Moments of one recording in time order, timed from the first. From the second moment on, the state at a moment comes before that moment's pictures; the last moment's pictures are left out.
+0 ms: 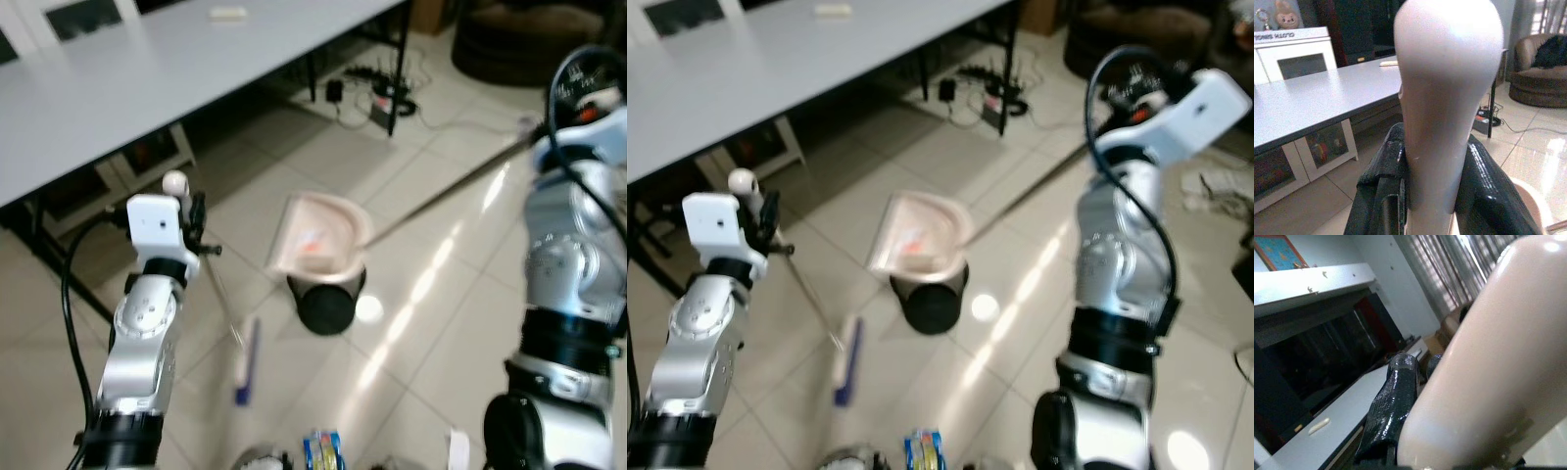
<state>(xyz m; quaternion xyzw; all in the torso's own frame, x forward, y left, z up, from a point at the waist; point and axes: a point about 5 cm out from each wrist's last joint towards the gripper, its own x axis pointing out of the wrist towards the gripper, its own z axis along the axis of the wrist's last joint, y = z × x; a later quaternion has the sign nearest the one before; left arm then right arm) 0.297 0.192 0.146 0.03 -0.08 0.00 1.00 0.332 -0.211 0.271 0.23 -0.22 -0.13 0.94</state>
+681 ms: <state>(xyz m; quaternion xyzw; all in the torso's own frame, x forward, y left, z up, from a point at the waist) 0.296 0.194 0.144 0.05 -0.07 0.00 1.00 0.333 -0.198 0.269 0.20 -0.22 -0.11 0.95</state>
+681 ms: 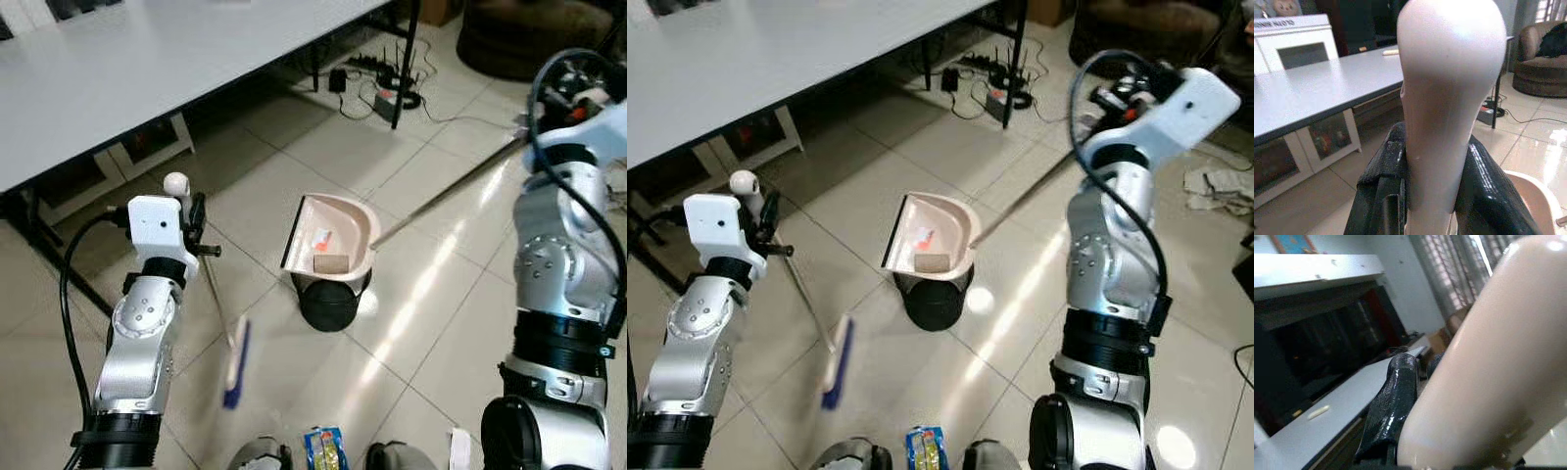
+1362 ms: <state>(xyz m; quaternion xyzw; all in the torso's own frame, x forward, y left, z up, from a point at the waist) 0.296 0.195 0.143 0.06 -0.07 0.00 1.00 0.345 -0.150 0.256 0.02 -0.28 0.03 0.96</state>
